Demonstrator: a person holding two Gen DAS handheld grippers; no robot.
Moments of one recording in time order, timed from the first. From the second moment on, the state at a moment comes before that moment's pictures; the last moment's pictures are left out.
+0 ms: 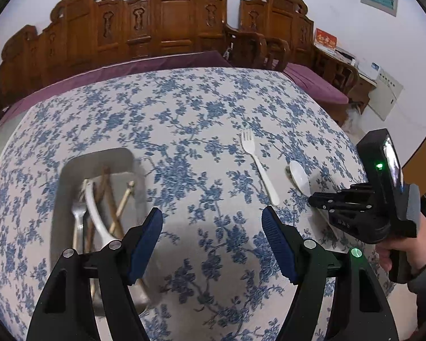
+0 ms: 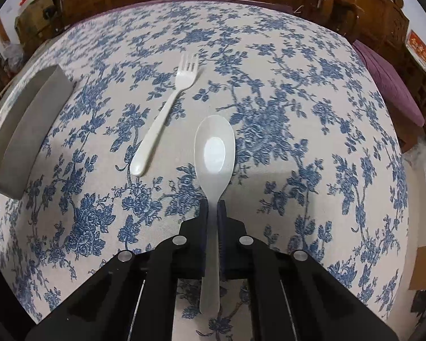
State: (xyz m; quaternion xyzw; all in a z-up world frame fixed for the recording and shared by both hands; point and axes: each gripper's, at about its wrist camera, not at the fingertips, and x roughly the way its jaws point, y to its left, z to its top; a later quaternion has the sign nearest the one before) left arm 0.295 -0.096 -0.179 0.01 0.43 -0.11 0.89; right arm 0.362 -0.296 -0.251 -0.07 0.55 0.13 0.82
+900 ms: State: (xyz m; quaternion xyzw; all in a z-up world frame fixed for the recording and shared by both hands) left arm 0.431 -0.201 -0.247 0.02 0.52 -0.14 0.84; right arm 0.342 -0.335 -0.240 -0.05 0.52 0.14 0.84
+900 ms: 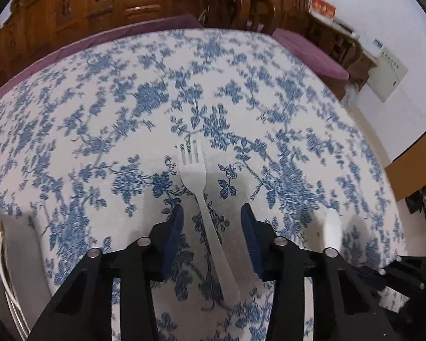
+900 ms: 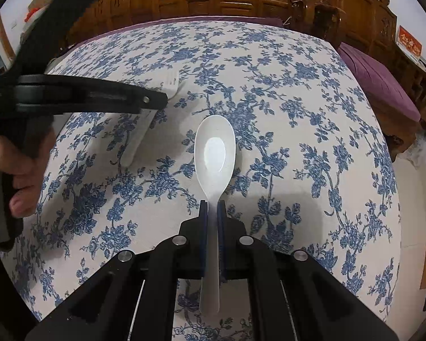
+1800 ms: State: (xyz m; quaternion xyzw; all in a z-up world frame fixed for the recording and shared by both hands) left arm 0.402 -0.162 -0.215 0.06 0.50 -0.11 0.86; right arm 0.332 -0.296 -0.210 -0.05 0.49 0.16 0.86
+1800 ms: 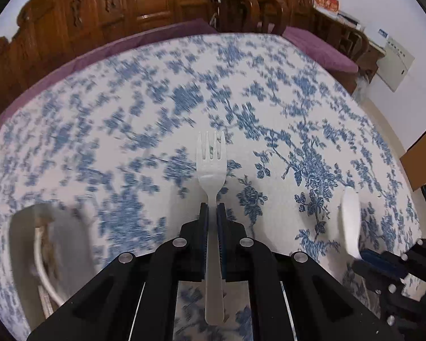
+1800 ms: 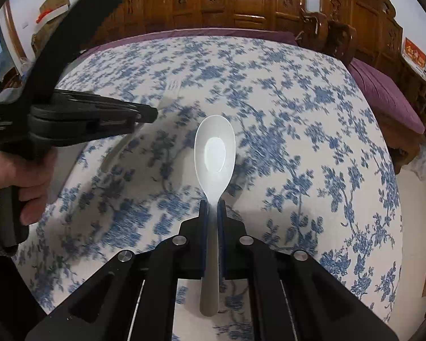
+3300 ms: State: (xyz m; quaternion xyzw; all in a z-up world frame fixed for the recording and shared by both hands) left arm 0.333 0.044 -0.186 -0.02 0.47 -0.06 0.88; right arm 0.321 -0.097 -0.142 -0.10 0.44 0.25 0.86
